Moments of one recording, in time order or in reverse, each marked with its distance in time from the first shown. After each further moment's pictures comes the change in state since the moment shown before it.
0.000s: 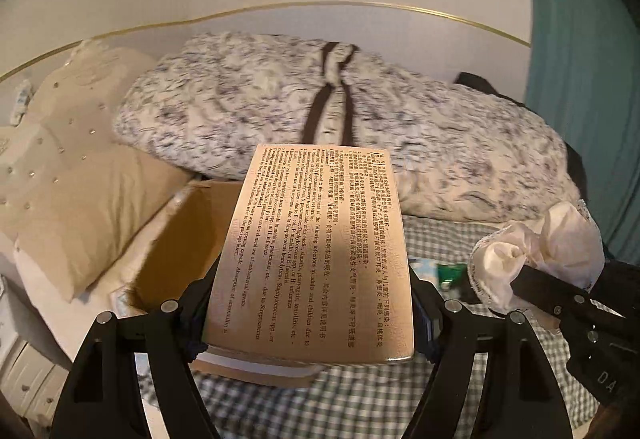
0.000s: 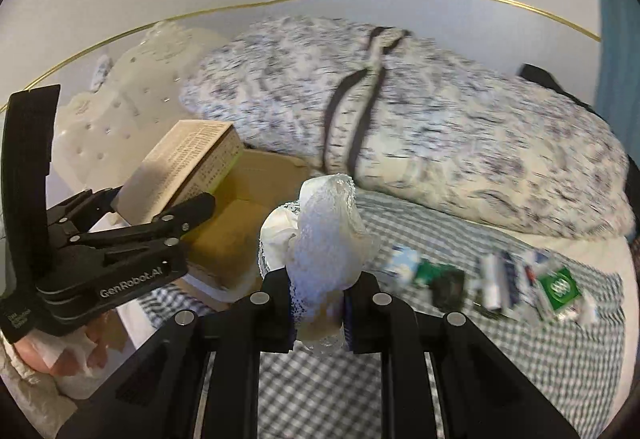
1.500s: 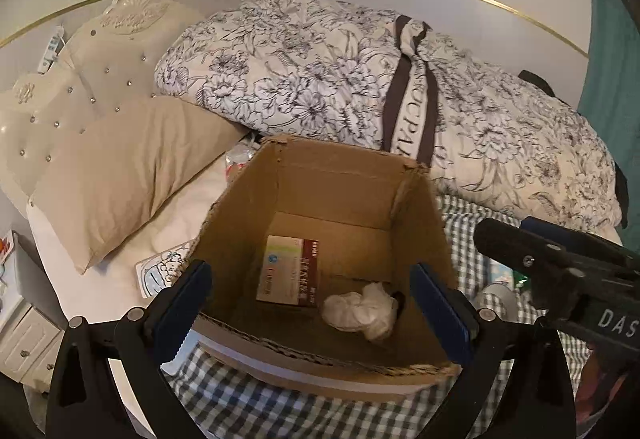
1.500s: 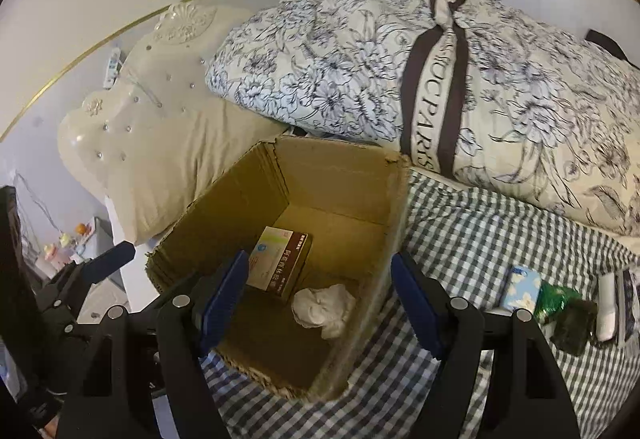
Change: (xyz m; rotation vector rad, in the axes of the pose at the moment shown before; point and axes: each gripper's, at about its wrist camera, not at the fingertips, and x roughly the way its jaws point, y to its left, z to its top) left arm 0.057 0.074 -0.019 -0.103 0.074 0.077; right arm 0.144 0.044 0.032 0.084 0.073 0.151
